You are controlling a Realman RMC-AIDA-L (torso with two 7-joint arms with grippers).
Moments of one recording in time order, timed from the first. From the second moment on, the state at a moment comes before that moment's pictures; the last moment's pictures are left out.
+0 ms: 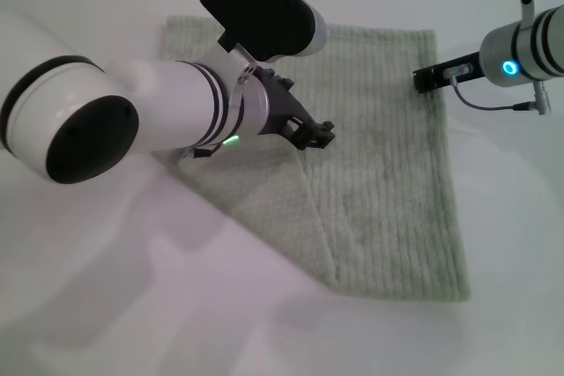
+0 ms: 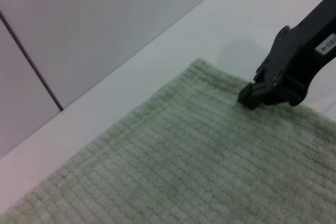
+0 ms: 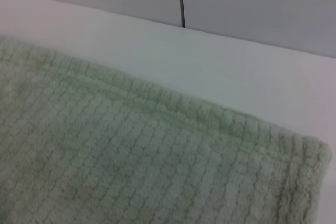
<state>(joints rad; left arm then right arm) -0.49 -2.07 -1.14 -1.38 2.79 -0.78 0.19 0.90 2.05 -1.29 -0.50 -2.45 -0.69 2.58</state>
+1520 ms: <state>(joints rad) -0.65 -2.07 -1.15 -1.10 2.78 -0.69 0.12 0.90 2.05 -1.29 -0.49 -2.45 -0.69 2.58</state>
